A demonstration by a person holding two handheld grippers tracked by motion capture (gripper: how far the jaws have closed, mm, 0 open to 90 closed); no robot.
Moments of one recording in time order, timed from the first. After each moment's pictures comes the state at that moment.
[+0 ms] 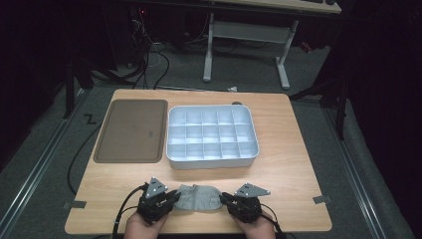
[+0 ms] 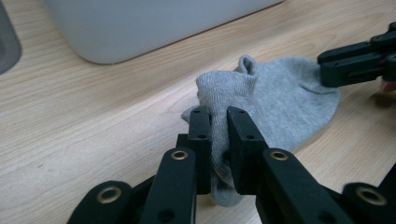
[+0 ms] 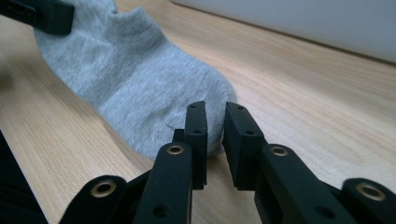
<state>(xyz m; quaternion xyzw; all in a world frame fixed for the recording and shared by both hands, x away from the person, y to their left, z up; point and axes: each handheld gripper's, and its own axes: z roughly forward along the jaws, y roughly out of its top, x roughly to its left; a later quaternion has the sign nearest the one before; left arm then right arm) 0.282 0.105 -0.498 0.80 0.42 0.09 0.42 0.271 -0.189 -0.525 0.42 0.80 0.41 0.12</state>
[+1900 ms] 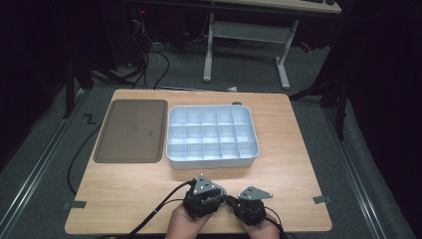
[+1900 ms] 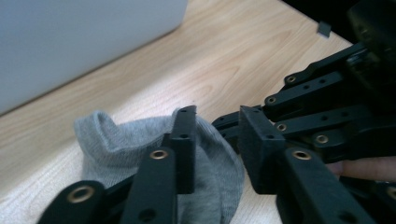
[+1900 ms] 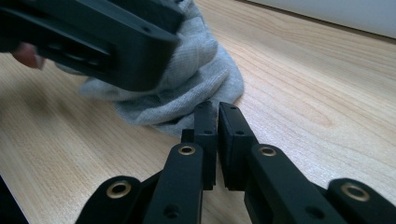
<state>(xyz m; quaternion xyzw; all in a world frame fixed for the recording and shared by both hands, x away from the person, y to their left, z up) 0.292 -0.002 -0.503 0.81 0.33 0.04 0.48 0.265 -0.201 -0.533 0.44 0.80 0.38 0.14</state>
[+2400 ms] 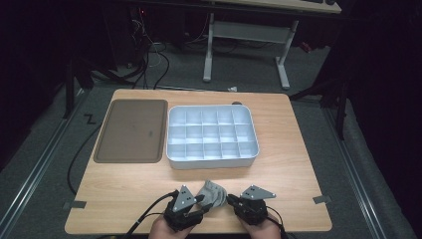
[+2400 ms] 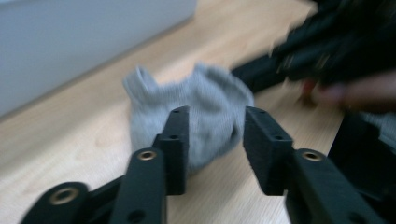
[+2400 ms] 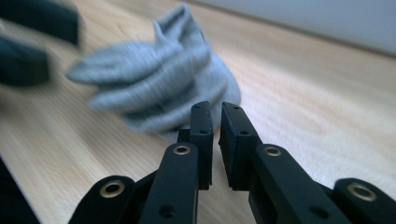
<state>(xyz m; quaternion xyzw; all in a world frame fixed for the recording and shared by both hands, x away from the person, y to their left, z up) 0.264 0.040 -0.507 0.83 0.30 0.08 0.46 0.264 -0.204 -0.525 0.43 0.79 0.40 0.14</state>
